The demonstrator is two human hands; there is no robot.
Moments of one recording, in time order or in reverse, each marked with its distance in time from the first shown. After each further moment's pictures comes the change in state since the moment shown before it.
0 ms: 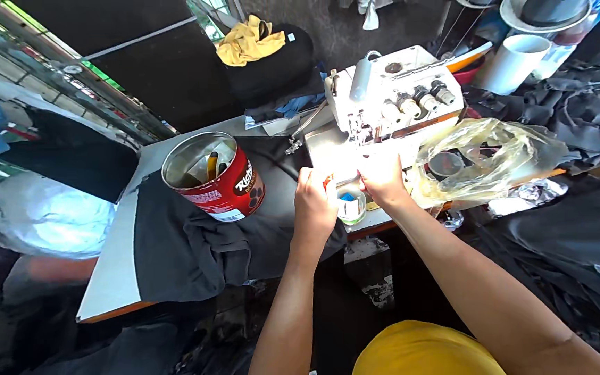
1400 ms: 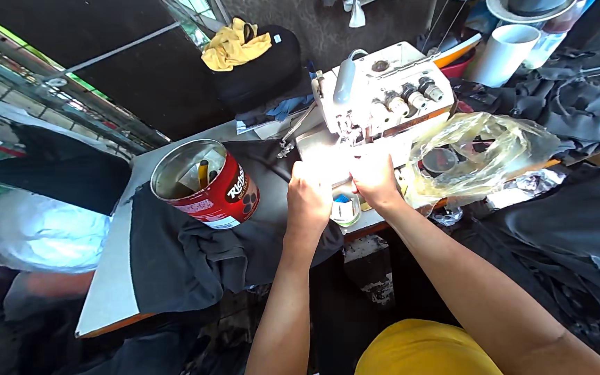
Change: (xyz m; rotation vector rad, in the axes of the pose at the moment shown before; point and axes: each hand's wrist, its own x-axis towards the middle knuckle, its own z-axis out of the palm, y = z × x) left_hand 0.016 0.002 0.003 0.088 0.020 0.125; right_hand 0.000 -0.003 0.002 -0.019 0.031 0.001
